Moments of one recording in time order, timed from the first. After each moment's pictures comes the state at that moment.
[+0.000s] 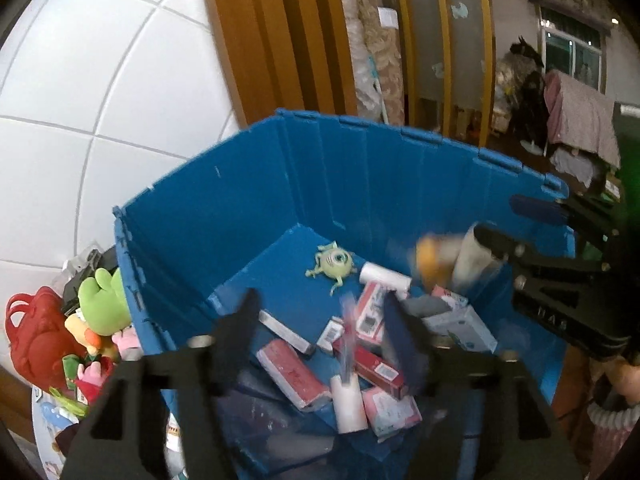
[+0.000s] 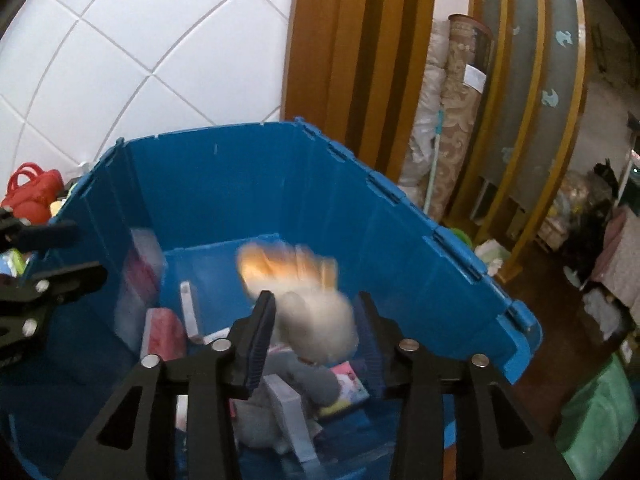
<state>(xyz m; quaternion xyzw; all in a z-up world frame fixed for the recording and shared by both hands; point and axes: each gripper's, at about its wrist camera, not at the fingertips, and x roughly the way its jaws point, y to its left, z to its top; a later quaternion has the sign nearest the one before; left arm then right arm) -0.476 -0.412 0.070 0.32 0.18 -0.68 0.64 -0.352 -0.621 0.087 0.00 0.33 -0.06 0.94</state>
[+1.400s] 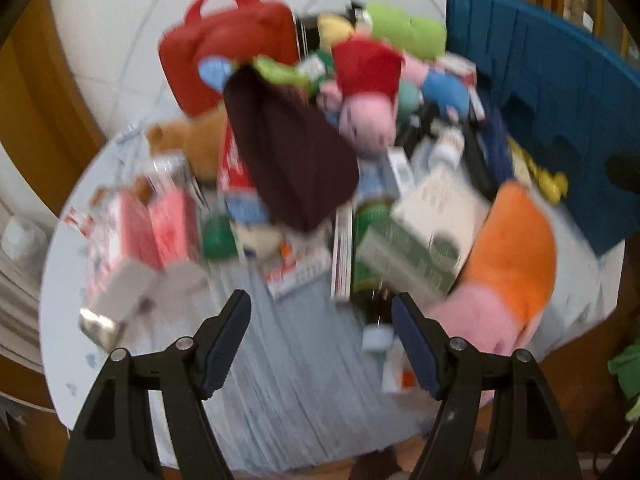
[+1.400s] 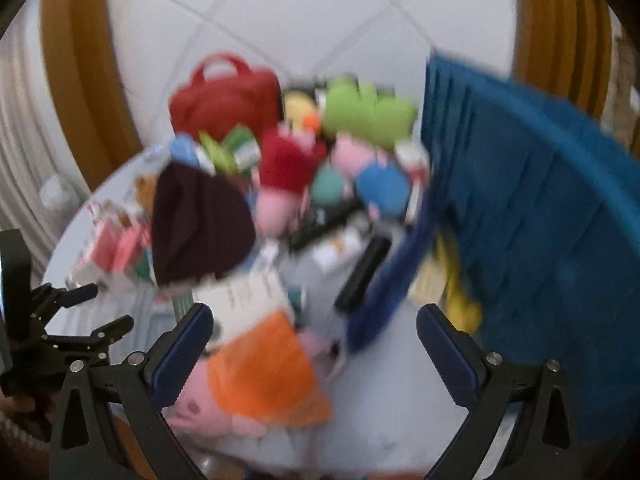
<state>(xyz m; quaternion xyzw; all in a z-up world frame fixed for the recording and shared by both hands) -0.095 -0.088 -0.138 0.29 0.38 -0.46 0.75 -0.423 -0.223 0.002 -0.02 0.41 0.17 0.90</state>
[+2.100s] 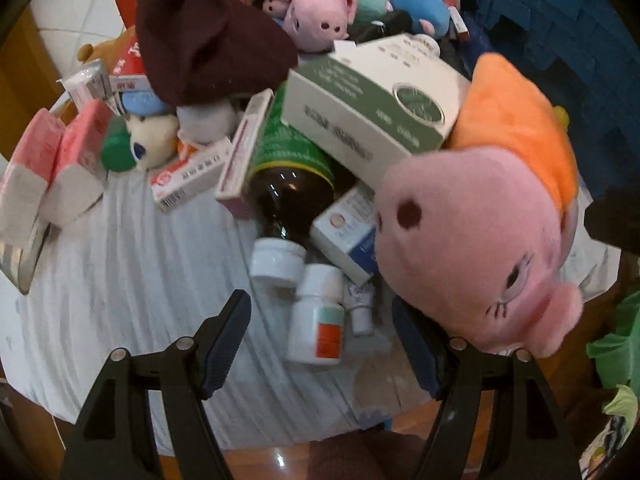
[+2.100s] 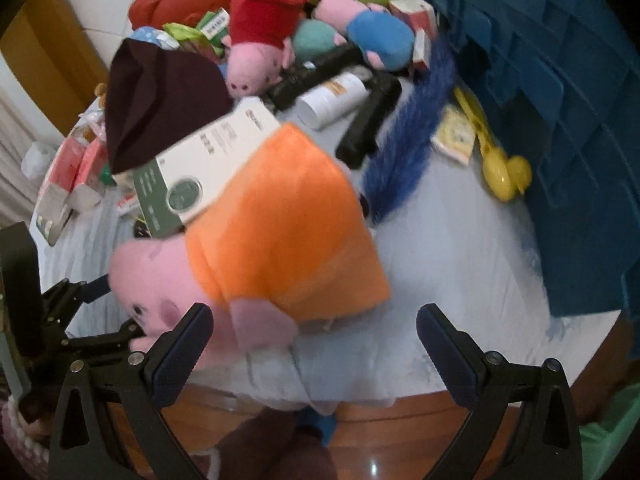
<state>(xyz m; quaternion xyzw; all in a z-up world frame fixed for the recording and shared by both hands) -0.151 -0.109 -0.223 0.30 0.46 -0.45 0.71 -0.432 -0.230 -0.106 0.00 0.55 0.15 0.82</state>
